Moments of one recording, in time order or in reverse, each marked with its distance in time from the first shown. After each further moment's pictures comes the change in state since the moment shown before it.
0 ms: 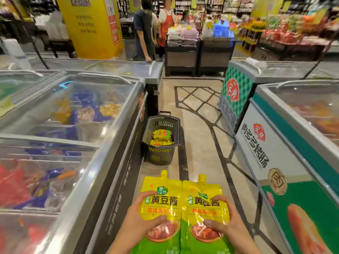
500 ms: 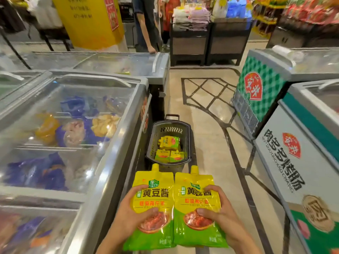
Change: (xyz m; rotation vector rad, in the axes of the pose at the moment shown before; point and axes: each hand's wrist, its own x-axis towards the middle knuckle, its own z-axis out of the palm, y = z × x) left_hand 0.295 -0.001 -0.076 0.042 0.051 -0.039; right_hand 0.311 -0.060 0.043 0.118 0.004 0.108
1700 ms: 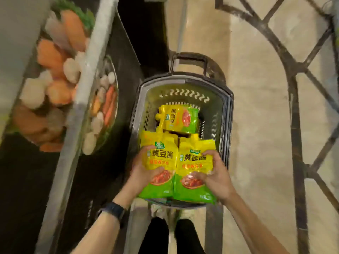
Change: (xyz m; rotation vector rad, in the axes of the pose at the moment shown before) left_hand 0.641 -0.330 0.130 0.142 -0.068 -0.423; right_hand 0.725 0.161 -0.067 -0.349 0.040 0.314
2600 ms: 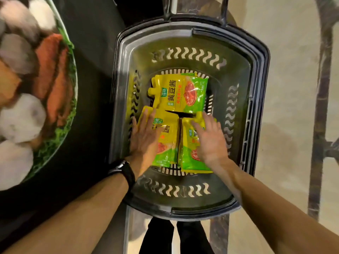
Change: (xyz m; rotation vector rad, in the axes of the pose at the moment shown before) left_hand 0.130 -0.075 0.050 1.040 -0.240 0.211; right_hand 0.143 0.057 0.048 -1.195 -0.076 -0.113
